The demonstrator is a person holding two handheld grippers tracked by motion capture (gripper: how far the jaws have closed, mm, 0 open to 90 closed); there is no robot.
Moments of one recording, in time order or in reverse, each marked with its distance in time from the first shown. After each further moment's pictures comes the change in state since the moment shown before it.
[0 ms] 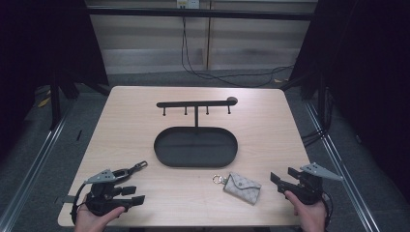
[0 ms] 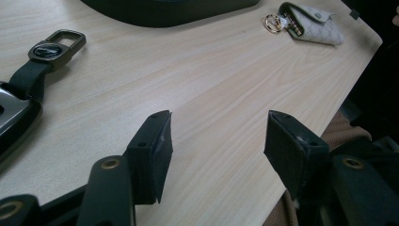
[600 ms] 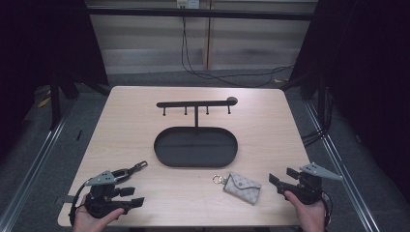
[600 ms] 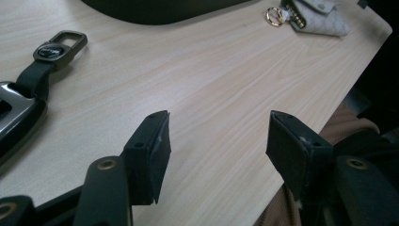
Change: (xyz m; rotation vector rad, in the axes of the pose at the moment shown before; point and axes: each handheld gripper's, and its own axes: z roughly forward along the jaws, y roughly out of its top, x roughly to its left) left arm -0.010 0.002 -0.005 0.013 0.027 0.024; right arm 0.001 0.000 0.000 0.006 0.029 -0.011
